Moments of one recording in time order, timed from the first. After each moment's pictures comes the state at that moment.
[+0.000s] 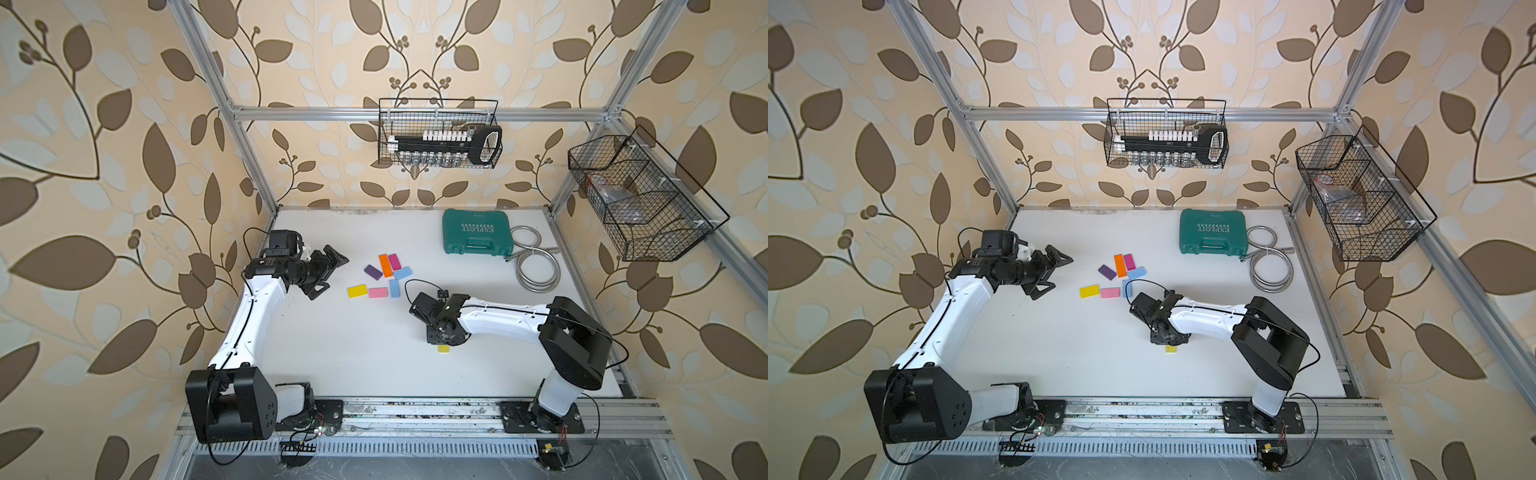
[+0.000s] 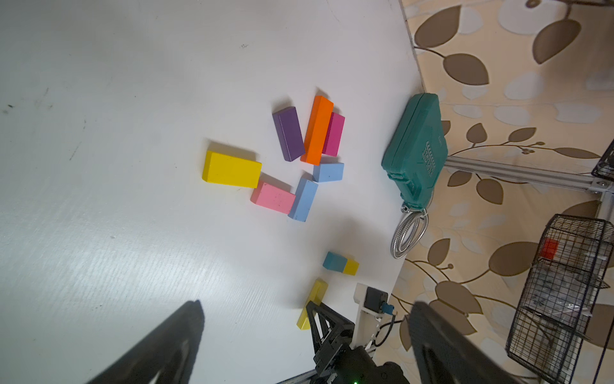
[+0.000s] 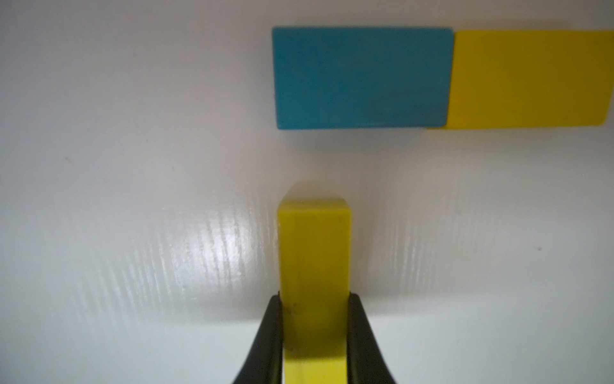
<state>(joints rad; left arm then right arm) 0.09 1.26 1.10 -0.82 0.57 -0.76 0.92 1.74 1.04 -0.77 0.25 0.99</state>
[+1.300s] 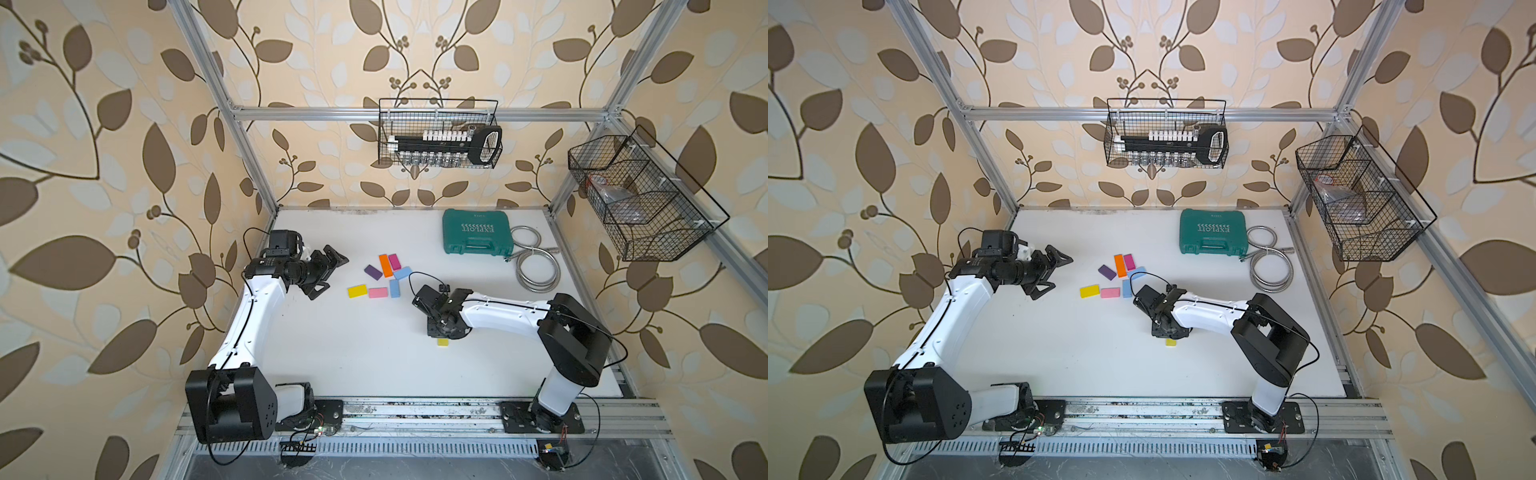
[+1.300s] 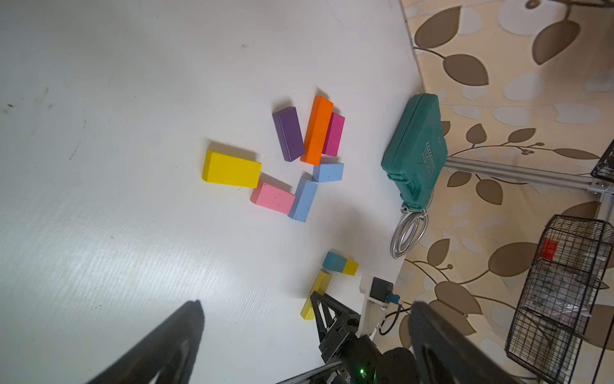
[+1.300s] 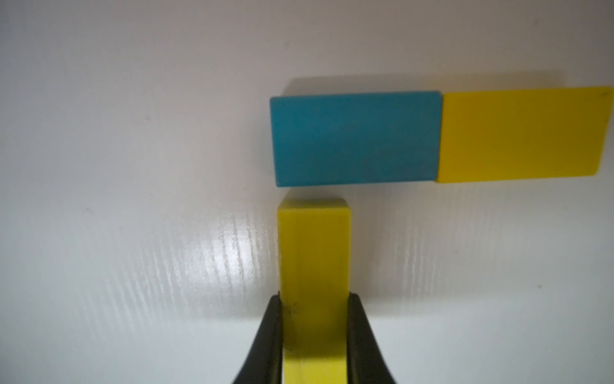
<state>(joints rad) 0.09 1.26 1.10 -0.82 0.57 -0.76 0.87 1.75 1.05 -0.73 0.24 0.96</state>
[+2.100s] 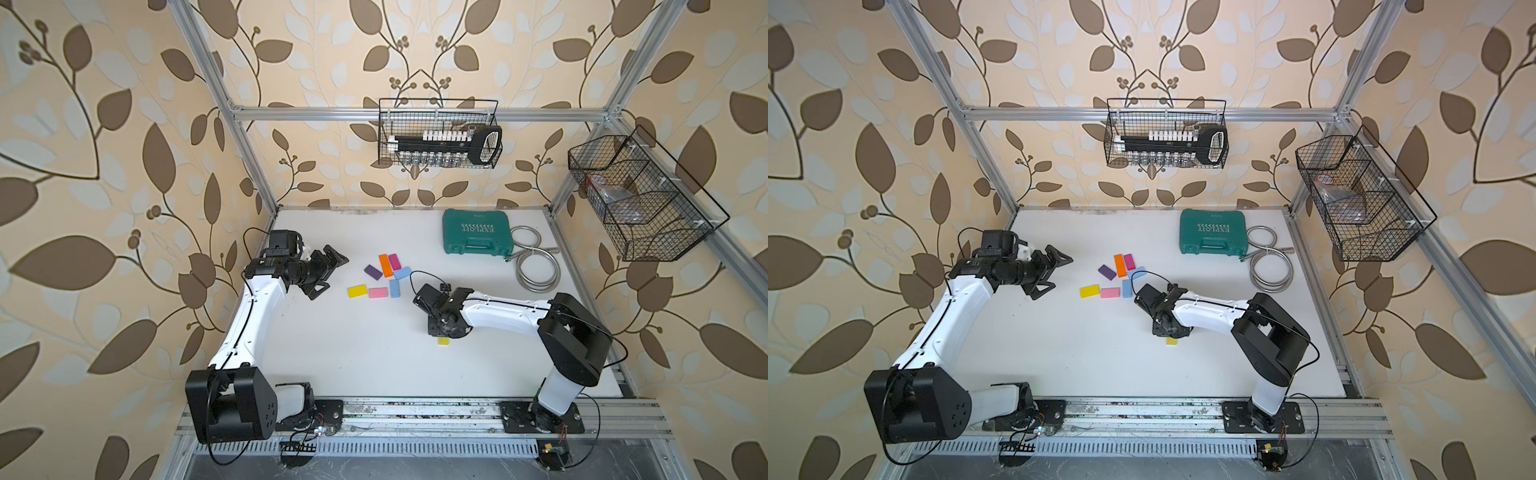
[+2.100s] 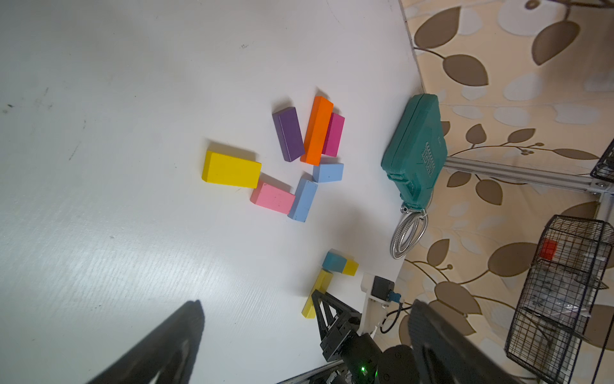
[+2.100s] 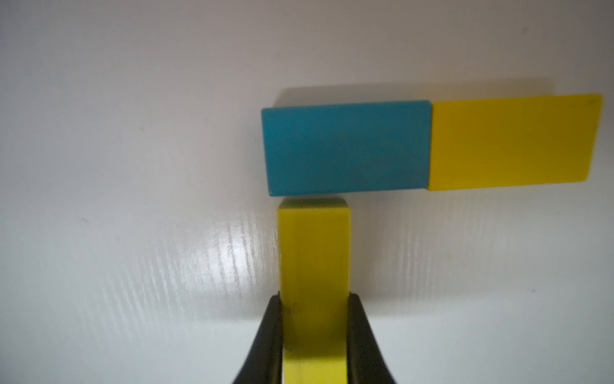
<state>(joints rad) 0.09 1.26 1.10 -0.82 0.57 -0.76 0.86 1.75 1.05 -0.73 0.25 0.96</state>
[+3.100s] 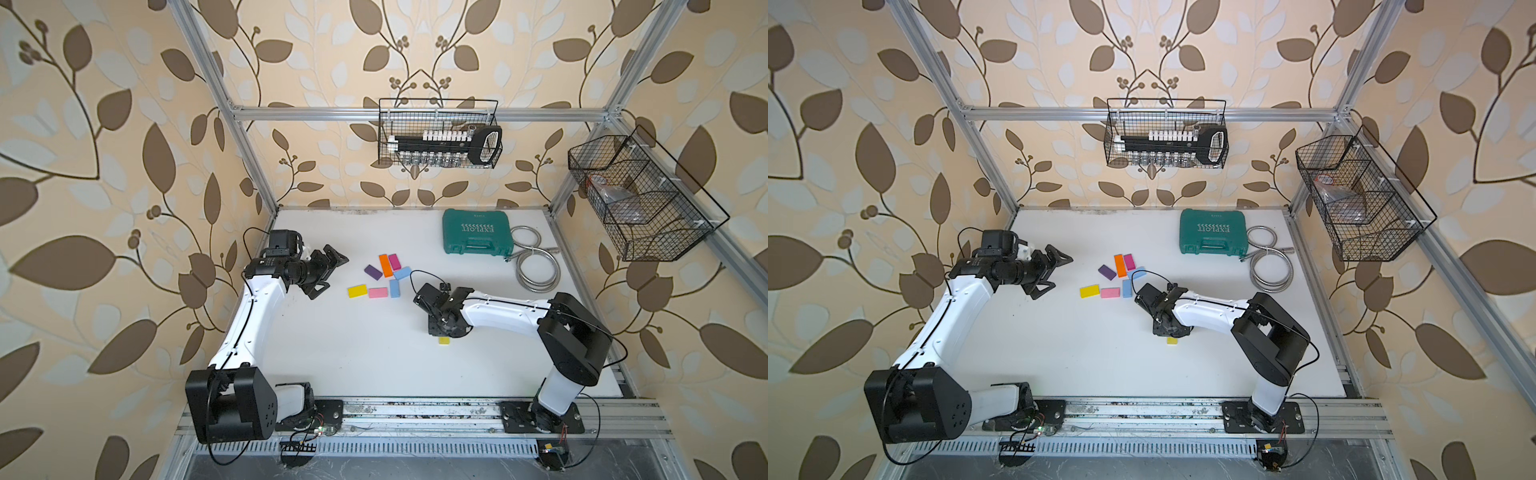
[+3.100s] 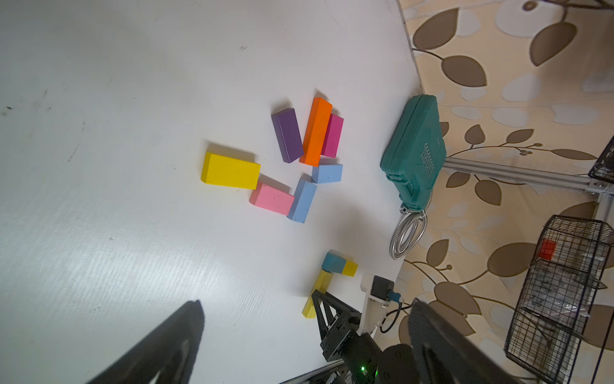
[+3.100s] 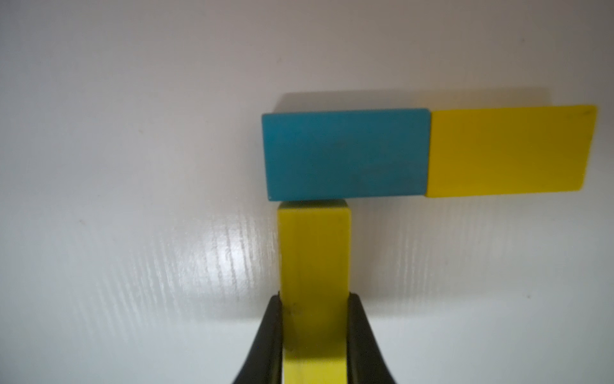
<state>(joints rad) 0.09 1.26 1.10 -0.82 0.57 -0.77 0.85 1.76 1.05 -0.73 0.25 0.94</state>
